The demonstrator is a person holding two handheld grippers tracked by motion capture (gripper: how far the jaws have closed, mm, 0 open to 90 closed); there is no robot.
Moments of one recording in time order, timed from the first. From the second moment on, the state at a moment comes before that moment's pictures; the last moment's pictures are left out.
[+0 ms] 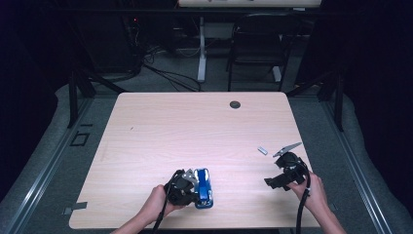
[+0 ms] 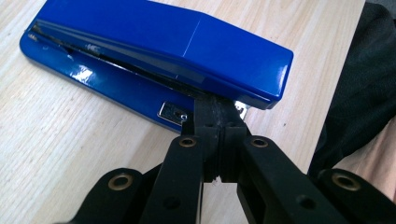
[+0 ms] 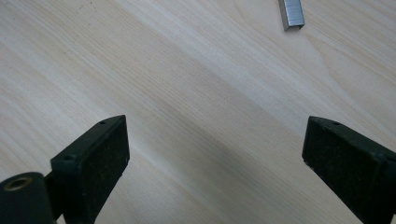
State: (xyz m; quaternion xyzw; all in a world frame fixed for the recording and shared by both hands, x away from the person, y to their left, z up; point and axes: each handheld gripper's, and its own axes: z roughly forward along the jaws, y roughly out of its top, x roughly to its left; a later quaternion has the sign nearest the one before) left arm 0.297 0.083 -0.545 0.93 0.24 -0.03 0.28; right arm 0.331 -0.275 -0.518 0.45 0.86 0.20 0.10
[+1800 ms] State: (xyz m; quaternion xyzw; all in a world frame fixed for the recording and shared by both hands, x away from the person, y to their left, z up) left arm 0.314 0.033 -0.538 0.93 0.22 -0.07 0.28; right arm 0.327 -0.239 -0.513 0.40 0.88 0.25 0.07
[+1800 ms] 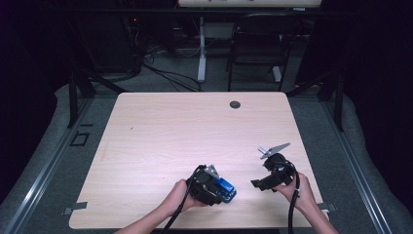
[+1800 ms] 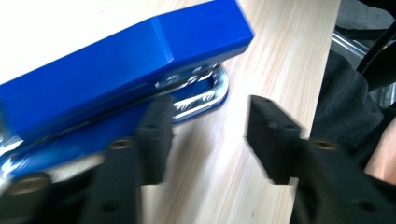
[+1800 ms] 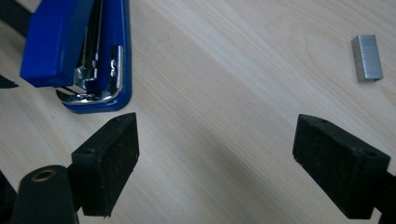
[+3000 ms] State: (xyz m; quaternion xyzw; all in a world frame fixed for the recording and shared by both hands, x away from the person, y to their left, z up) left arm 0.362 0.162 -0.535 0.88 0.38 0.01 0.28; right arm 0.319 -0.127 -0.515 0.31 0.92 0.23 0.04
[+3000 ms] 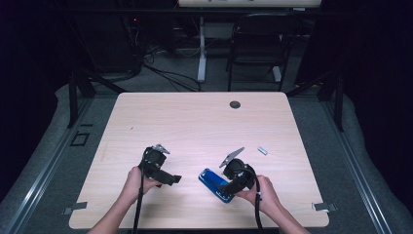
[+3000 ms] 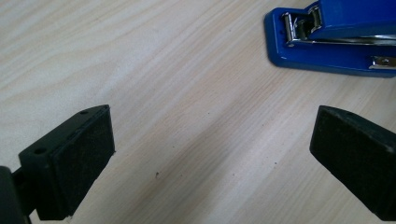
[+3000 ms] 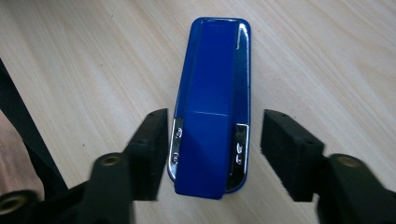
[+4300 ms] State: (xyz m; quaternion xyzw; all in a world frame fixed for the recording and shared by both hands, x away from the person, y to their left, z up) left arm 0.366 0.154 -0.539 0.89 0.35 0.01 0.29; right arm 0.325 -0.130 -0.525 0.22 0.95 0.22 0.05
